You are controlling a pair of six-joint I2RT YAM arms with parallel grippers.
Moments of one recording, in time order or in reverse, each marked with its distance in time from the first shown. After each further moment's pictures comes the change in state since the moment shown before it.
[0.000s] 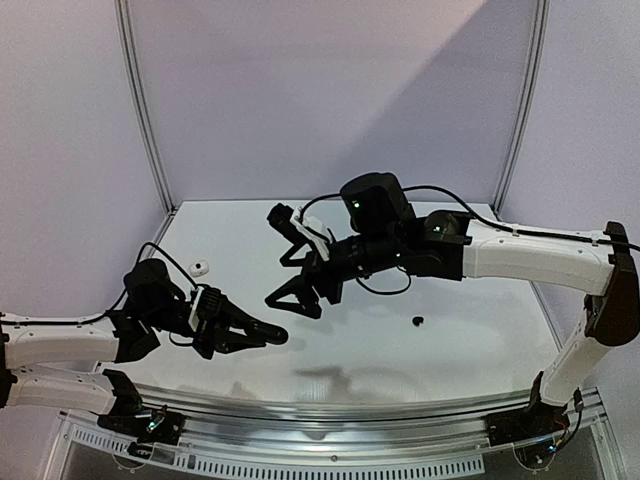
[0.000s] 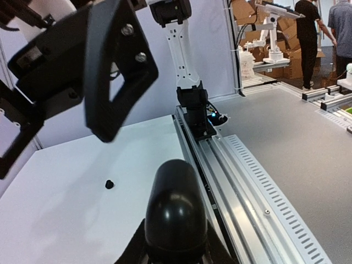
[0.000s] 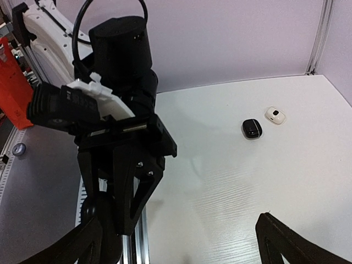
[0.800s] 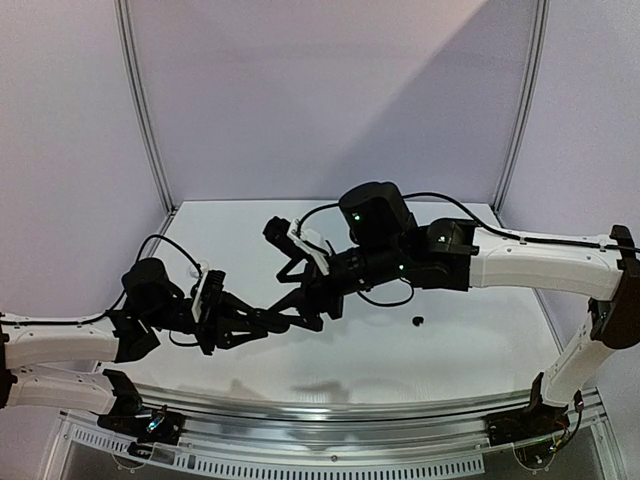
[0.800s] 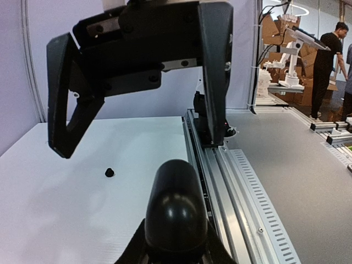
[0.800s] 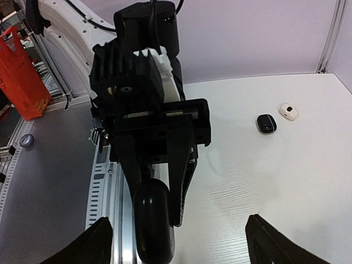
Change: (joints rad) left arm 0.008 0.002 0.000 0.028 -0.078 -0.212; right arm 0.059 -0.033 -0.029 -0.010 0.019 0.008
